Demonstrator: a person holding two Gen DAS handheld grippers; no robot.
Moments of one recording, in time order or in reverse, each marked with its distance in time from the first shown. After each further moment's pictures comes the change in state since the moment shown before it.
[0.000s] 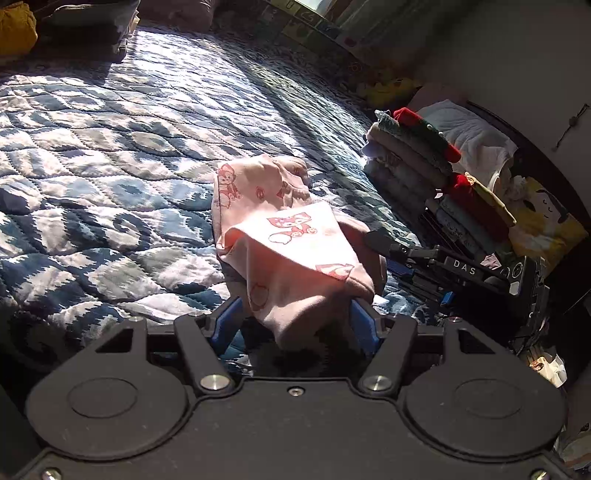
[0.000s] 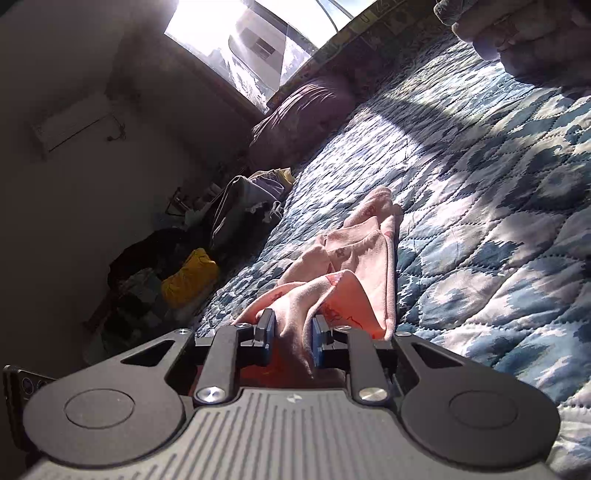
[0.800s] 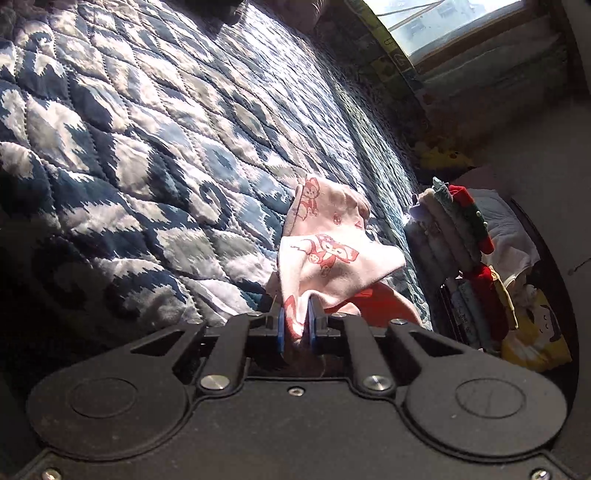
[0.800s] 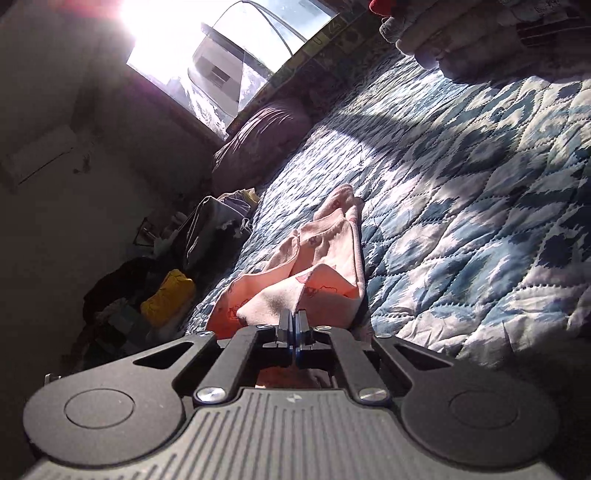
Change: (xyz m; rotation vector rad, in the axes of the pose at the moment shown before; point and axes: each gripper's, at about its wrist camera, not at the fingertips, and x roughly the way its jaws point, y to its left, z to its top) left arm -0.012 0.075 -0.009 -0.434 -0.051 0.034; right arm -0.037 0.017 -0.043 0.100 -0.088 -0.139
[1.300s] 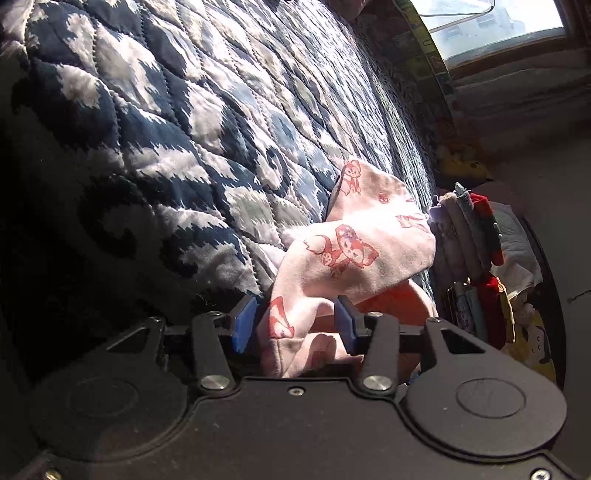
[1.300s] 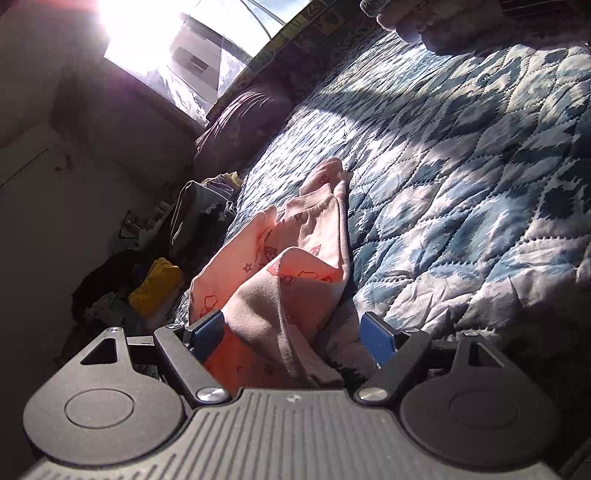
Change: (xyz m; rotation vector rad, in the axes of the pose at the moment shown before) left arm -0.002 0.030 -0.008 -0.111 0.060 -0.010; right arm 0.013 0.004 -0.014 0.021 0.066 -0.052
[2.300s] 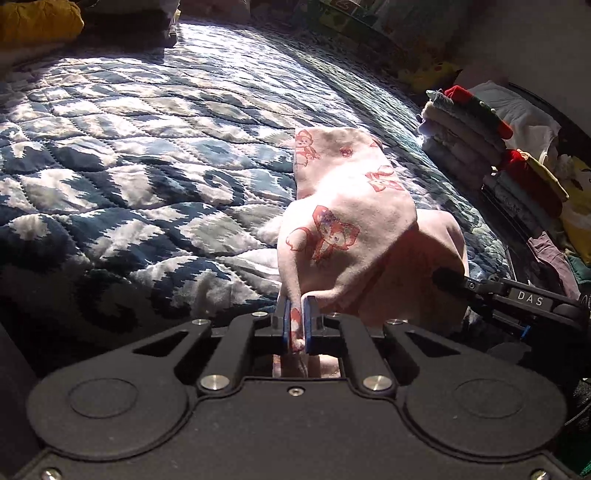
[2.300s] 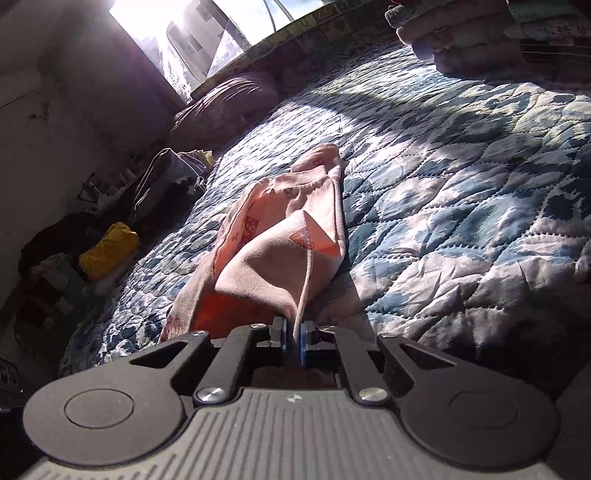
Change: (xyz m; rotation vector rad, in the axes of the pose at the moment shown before) left arm 0.003 -0.040 -0.025 0.526 -0.044 0.126; right arm 0.011 0.035 -0.029 -0.158 -0.037 -0.156
